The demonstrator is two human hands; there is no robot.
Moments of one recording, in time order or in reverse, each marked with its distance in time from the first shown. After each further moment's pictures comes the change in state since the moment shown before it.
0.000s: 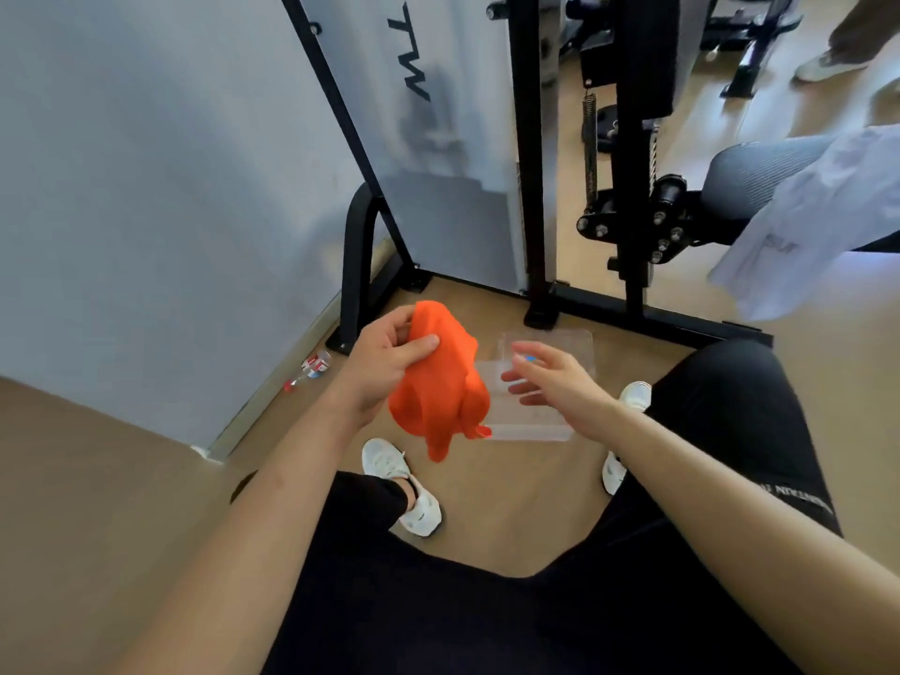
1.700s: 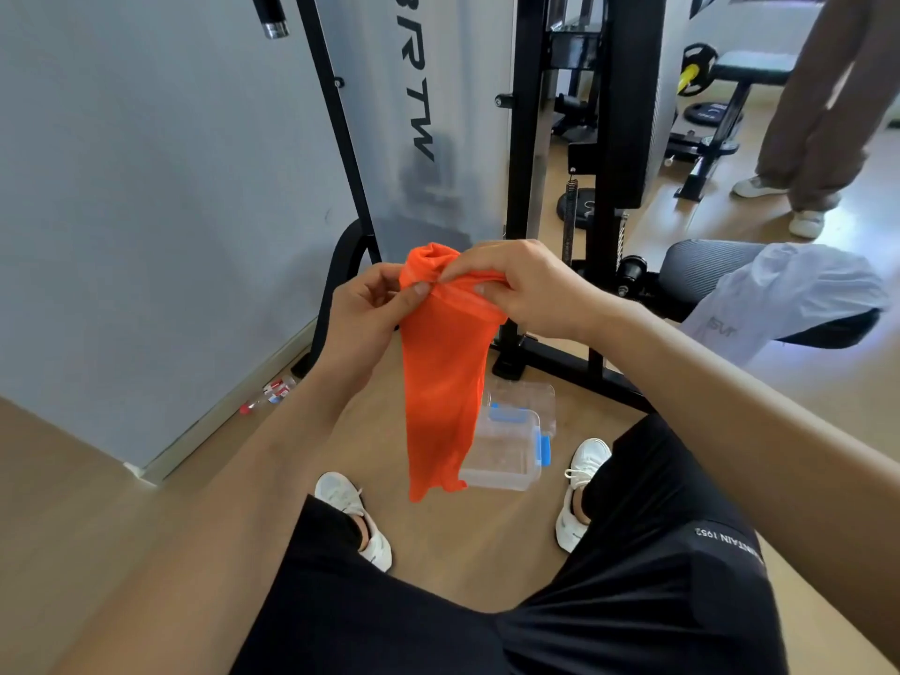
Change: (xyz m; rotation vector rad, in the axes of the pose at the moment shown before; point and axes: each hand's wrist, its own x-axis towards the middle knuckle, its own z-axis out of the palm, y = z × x) left_hand 0.017 0.056 -0.007 -0.178 0.178 0.417; right_hand -0.029 -0.200 -0.007 -0.939 -0.103 -0.918
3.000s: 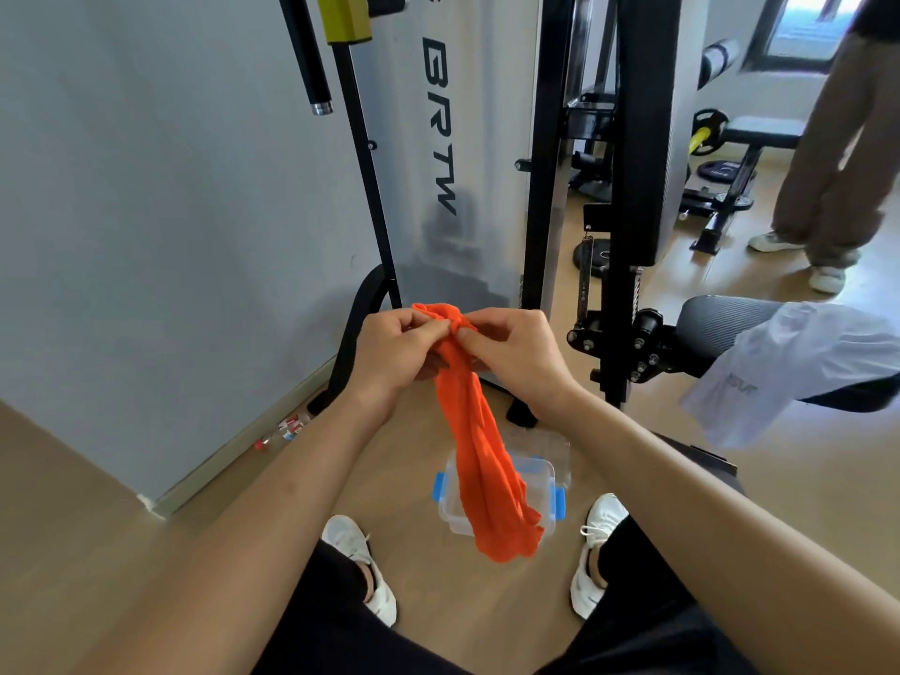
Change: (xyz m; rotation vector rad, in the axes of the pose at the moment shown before) left_hand 0.006 0.048 0.021 0.248 0.183 -0.265; right_hand 0.009 -0.016 0.049 0.576 0.368 0.399
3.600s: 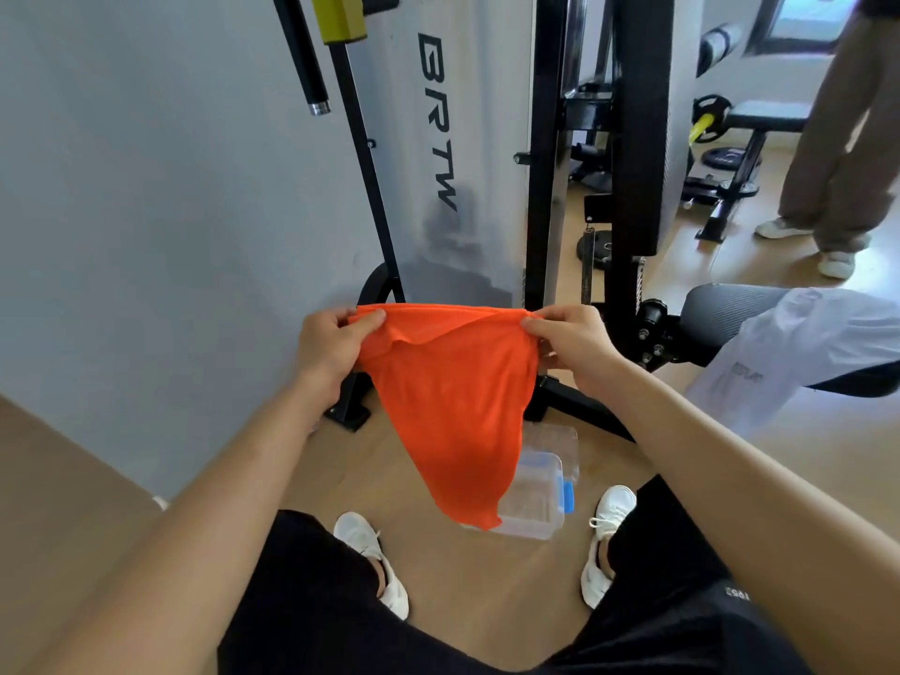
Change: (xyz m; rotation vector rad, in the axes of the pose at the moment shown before) left_hand 0.040 -0.034 -0.059 0.066 0.141 -0.035; right_hand 0.018 0.034 -0.052 0.089 0.122 0.386
